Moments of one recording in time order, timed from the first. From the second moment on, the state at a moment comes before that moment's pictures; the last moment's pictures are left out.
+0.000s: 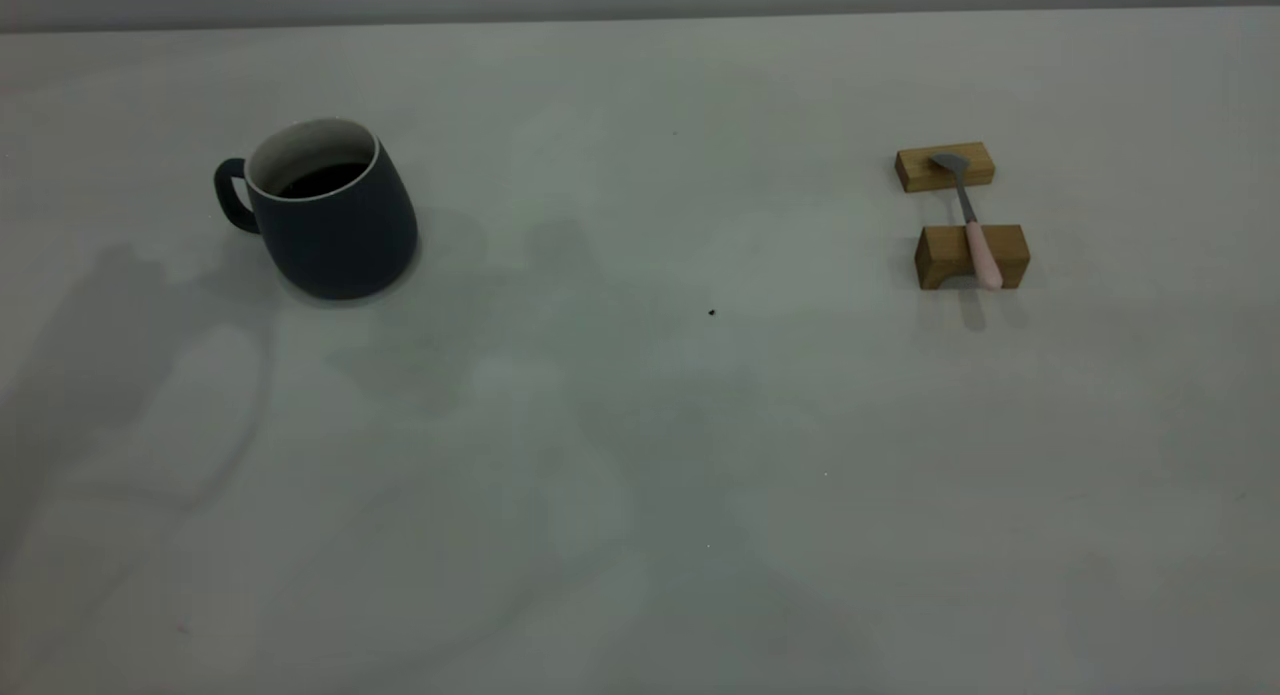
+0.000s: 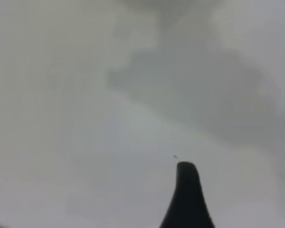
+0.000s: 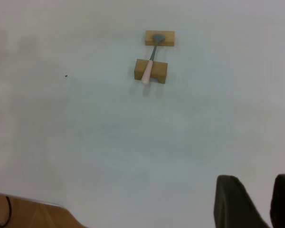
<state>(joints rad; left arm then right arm) -0.02 1.91 -1.30 0.15 0.80 1.14 0.06 0.02 -0.47 0.09 1.14 -0.14</state>
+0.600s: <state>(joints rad) -0.07 2.19 -1.38 0.17 0.55 1.40 0.06 0.02 -0.47 0.09 1.14 -0.14</state>
